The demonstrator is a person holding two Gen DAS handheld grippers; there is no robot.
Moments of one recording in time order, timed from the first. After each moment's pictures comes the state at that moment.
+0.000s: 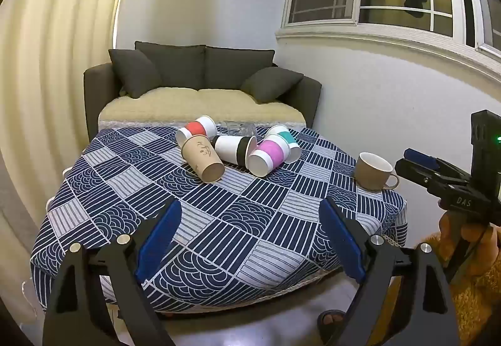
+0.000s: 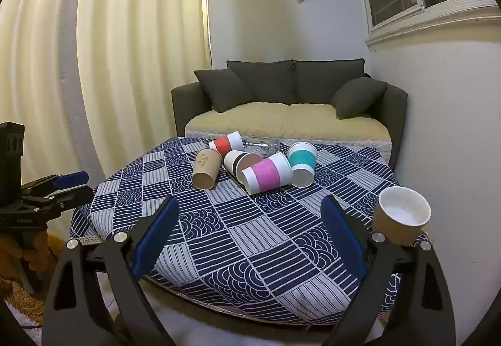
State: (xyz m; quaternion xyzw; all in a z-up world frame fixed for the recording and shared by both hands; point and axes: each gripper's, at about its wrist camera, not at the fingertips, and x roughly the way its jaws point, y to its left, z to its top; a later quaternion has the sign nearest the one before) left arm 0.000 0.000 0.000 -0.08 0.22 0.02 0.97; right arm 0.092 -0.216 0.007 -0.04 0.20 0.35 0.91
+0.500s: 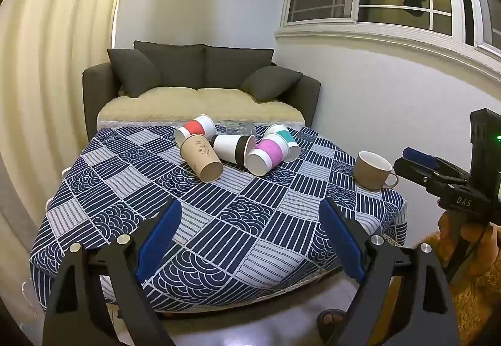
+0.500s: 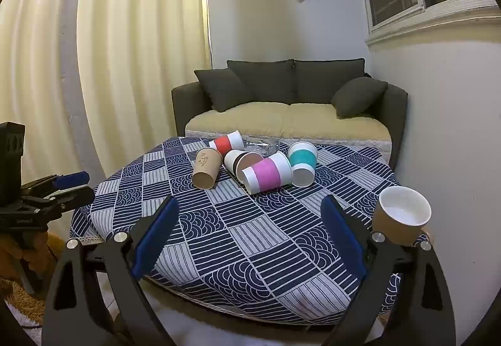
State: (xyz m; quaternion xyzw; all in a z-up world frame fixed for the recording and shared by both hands) left arm -0.002 0.003 0.002 -0.08 0.22 0.01 0.97; right arm 0.093 -0.216 0.009 -0.04 0.20 0.35 0.91
